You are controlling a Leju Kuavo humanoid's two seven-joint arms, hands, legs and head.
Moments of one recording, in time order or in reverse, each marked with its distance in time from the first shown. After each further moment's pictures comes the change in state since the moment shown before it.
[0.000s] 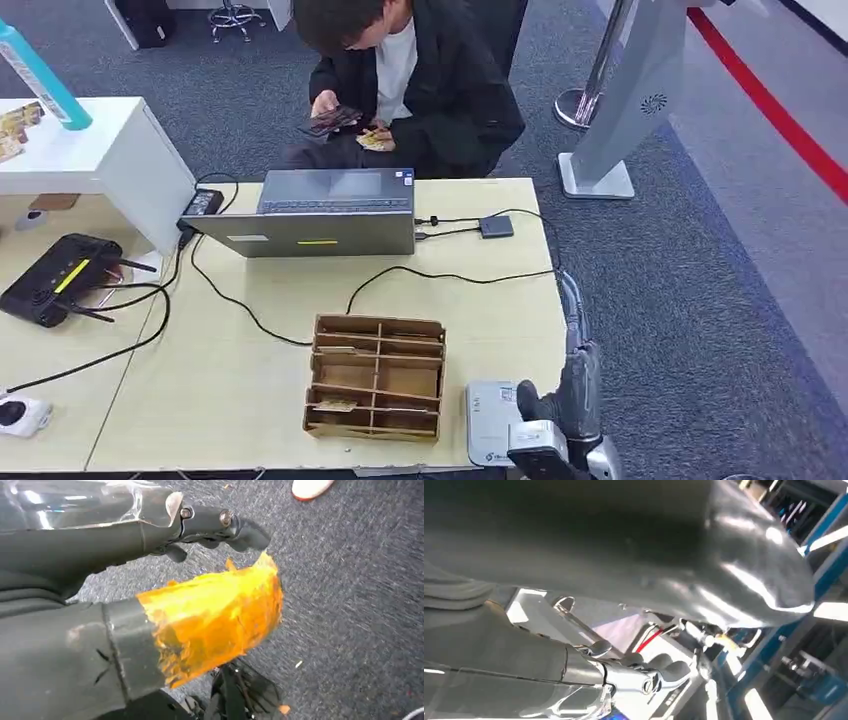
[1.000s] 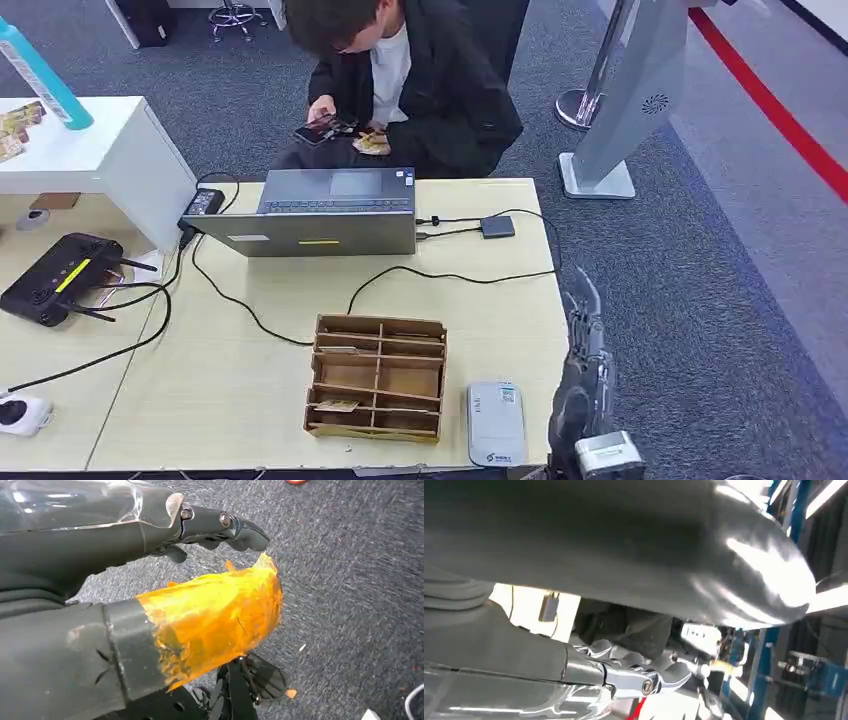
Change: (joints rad) left arm -0.026 0.005 -0.101 -0.006 0.001 -0.015 0.076; right arm 0.029 0.028 0.003 -0.113 -0.339 0.195 -0.144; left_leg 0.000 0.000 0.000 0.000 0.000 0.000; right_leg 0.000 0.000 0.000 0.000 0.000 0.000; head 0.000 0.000
